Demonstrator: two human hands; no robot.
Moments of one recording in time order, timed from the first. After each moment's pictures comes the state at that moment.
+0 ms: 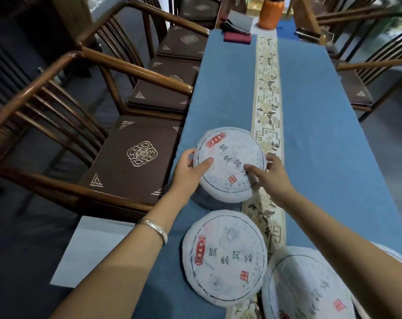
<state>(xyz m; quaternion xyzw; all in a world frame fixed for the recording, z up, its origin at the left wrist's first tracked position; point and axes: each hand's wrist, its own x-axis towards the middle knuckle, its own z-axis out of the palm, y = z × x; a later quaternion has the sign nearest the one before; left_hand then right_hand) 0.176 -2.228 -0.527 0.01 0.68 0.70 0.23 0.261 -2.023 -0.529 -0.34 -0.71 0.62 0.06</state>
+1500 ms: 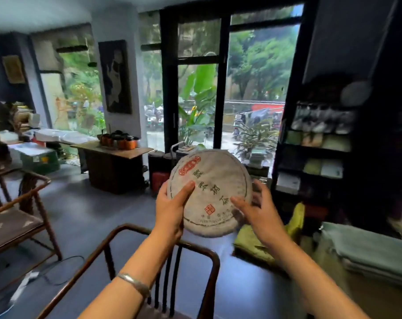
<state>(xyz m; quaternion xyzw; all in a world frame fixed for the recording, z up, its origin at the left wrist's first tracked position) 1.021 -1.841 -0.155 0.42 0.31 0.68 0.52 1.220 -1.879 -0.157 -0.45 -0.55 0.36 0.61</state>
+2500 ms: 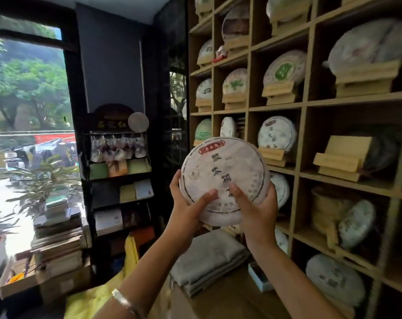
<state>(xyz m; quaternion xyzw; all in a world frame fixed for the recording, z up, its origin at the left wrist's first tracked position) 1.439 -1.805 -0.077 0.60 -0.05 0.28 0.75 1.496 -1.938 -0.080 -0.48 -0.25 -0.19 0.82</state>
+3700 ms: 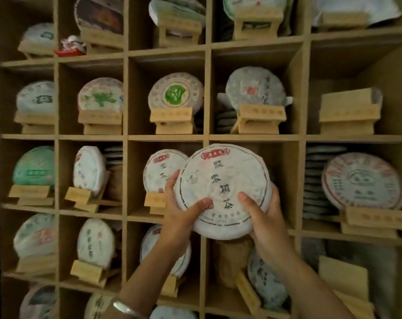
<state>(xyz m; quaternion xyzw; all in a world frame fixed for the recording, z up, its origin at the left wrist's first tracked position) 1.788 -1.896 -0.015 0.45 -0.37 0.06 0.81 1.711 -2.053 -0.010 -0.57 -0.14 -0.38 0.72</state>
